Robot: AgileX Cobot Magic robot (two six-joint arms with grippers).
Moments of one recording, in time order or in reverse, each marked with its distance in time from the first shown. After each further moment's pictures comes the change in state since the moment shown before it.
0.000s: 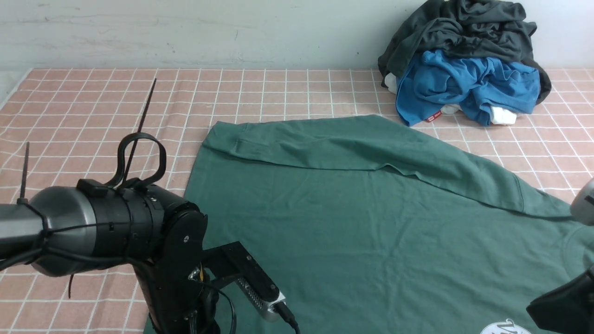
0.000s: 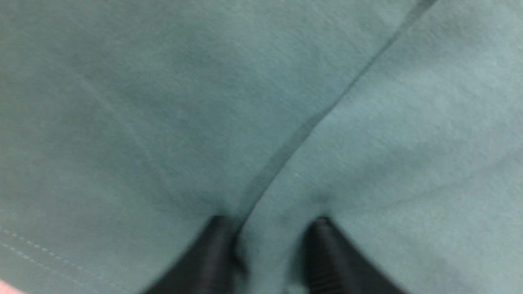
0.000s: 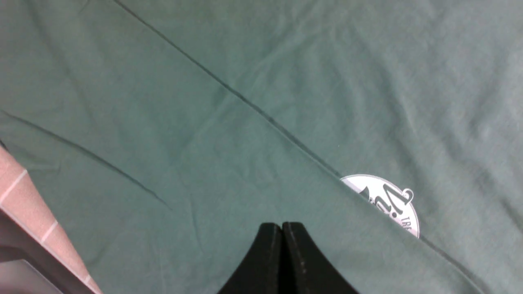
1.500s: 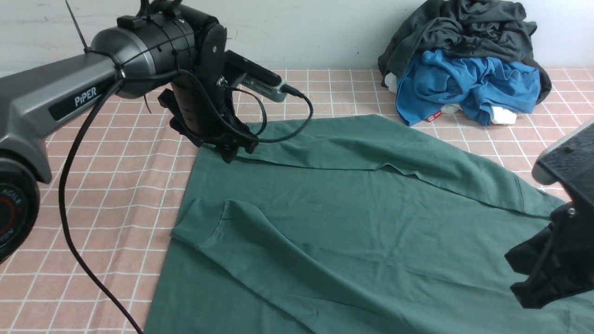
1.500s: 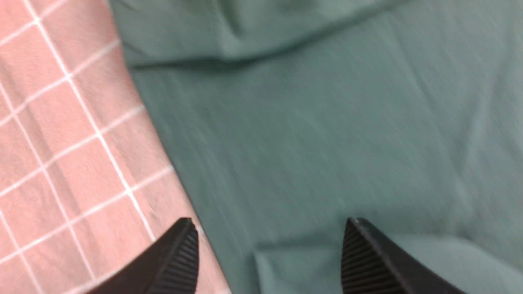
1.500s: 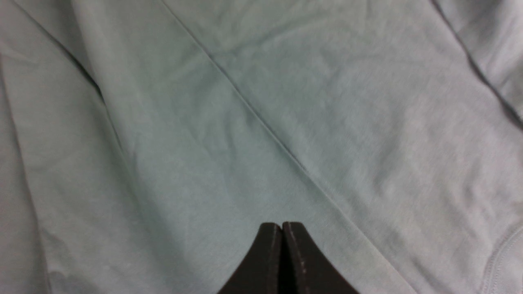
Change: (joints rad) right arm 0.000 0.202 0.001 -0.173 -0.263 0.102; left arm 0.235 0.424 -0.974 0.155 0.169 -0.267
